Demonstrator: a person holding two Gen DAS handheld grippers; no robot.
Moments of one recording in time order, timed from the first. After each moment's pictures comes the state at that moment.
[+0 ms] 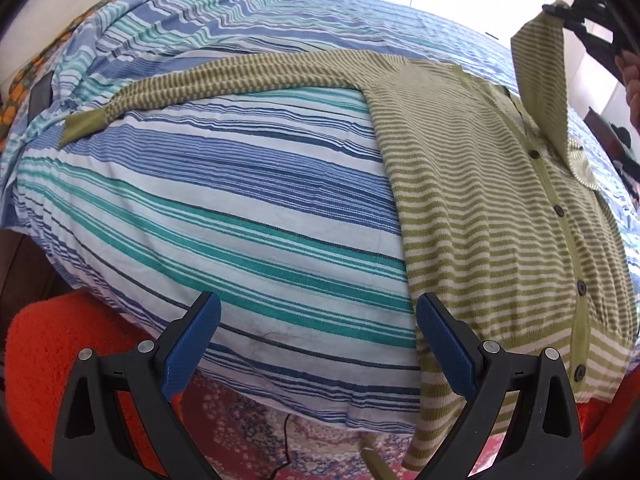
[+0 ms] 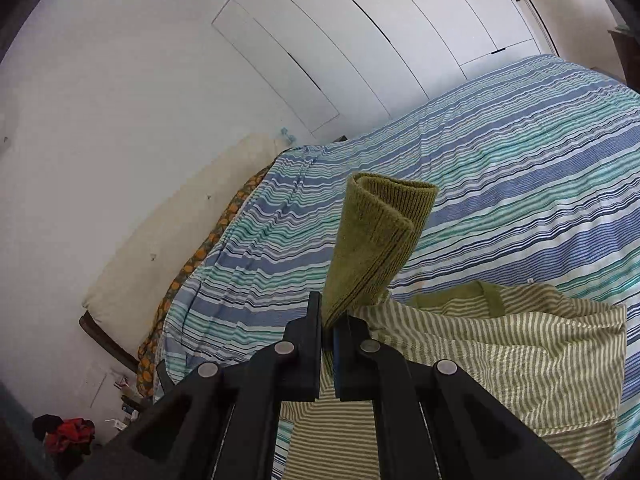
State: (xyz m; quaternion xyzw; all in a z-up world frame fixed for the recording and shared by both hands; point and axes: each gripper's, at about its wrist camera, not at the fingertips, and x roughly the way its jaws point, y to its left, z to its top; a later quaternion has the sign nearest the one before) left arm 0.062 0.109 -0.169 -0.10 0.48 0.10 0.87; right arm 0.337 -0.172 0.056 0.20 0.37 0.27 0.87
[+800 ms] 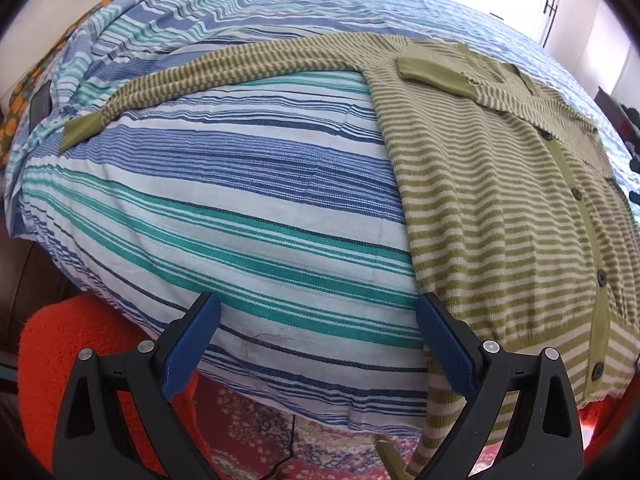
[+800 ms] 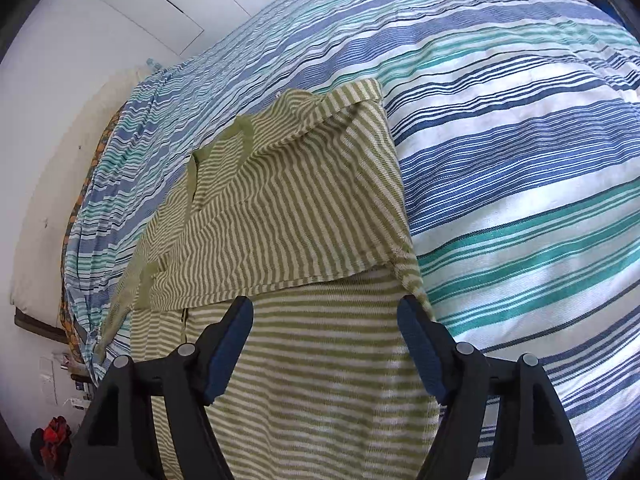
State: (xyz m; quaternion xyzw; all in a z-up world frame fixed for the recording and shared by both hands) left arm 0.072 0.088 -0.172 -0.05 0.50 0.11 0.86; right arm 0.286 -0.413 -0.063 0.18 0.53 0.14 0.82
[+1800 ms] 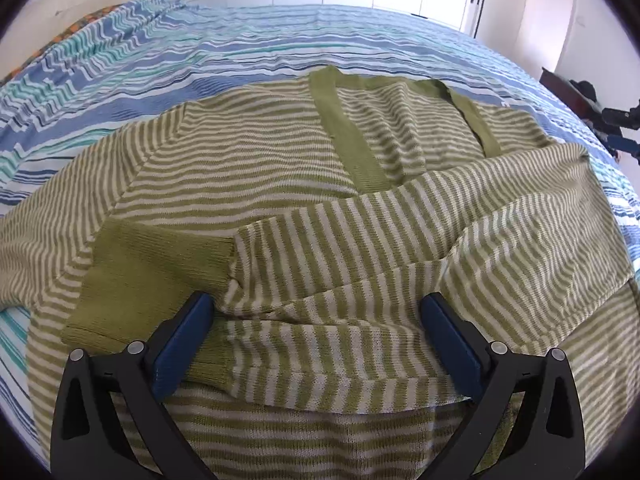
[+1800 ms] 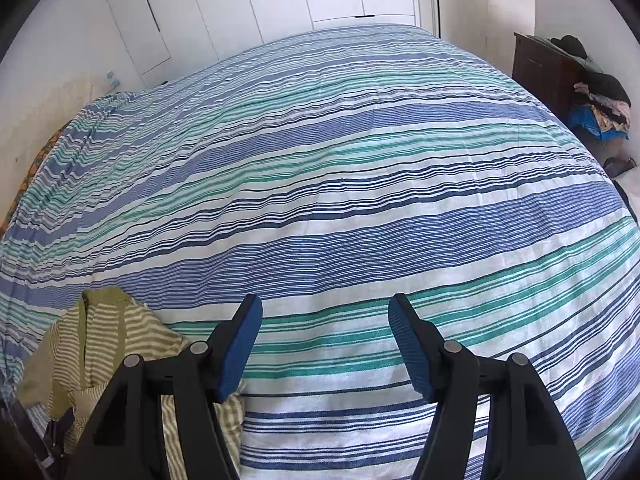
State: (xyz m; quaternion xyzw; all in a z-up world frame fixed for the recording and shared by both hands) left arm 0.320 -0.049 -0.208 -0.02 0.45 -0.01 0.89; right arm 0.470 -0.461 -0.029 0.07 0.47 0.10 0.87
